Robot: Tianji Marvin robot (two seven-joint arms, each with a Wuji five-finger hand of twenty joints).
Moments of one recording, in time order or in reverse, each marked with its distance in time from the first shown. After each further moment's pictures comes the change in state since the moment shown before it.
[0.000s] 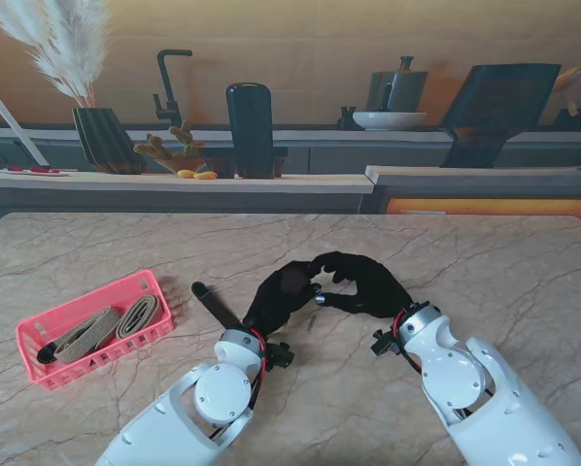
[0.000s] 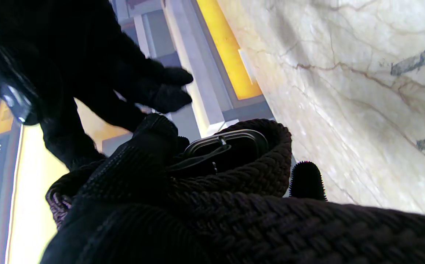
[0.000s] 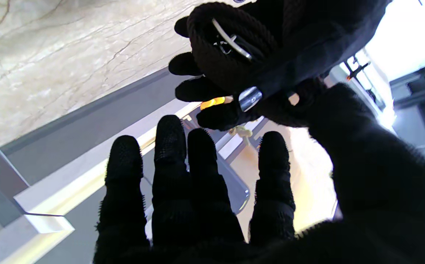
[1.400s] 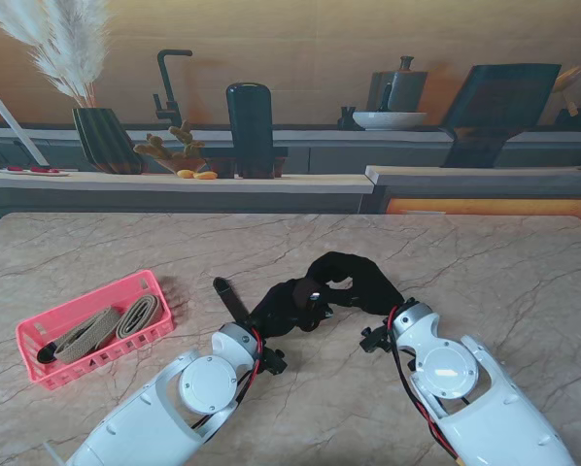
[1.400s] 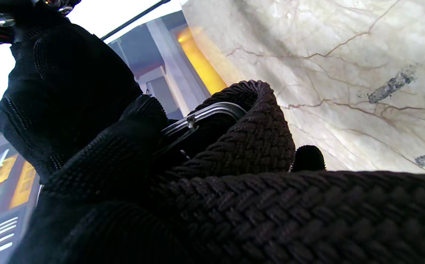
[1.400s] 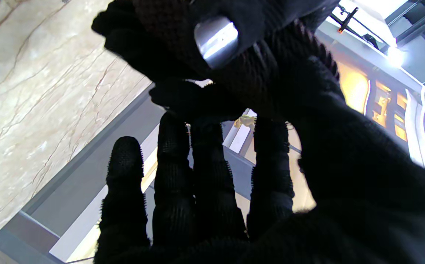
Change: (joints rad) left arm -0.042 0.074 0.022 -0.025 0.069 -0.004 -0.207; right arm 0.028 -0.013 -0.045 0.015 0.310 0.090 0.058; left_hand -0.116 -0.179 0.154 -0.017 0.148 -0.073 0.147 0.035 0.339 -0.012 -0.017 0.251 0.287 0.040 0.157 0.095 0.143 0.027 0.113 0.038; right_hand 0.215 -0.091 -0.068 -0.089 0.228 0.025 0.208 -0.137 0.284 -0.065 -0.049 0.058 0.062 -0.033 -0.073 -0.065 0.017 -0.019 -0.114 0.021
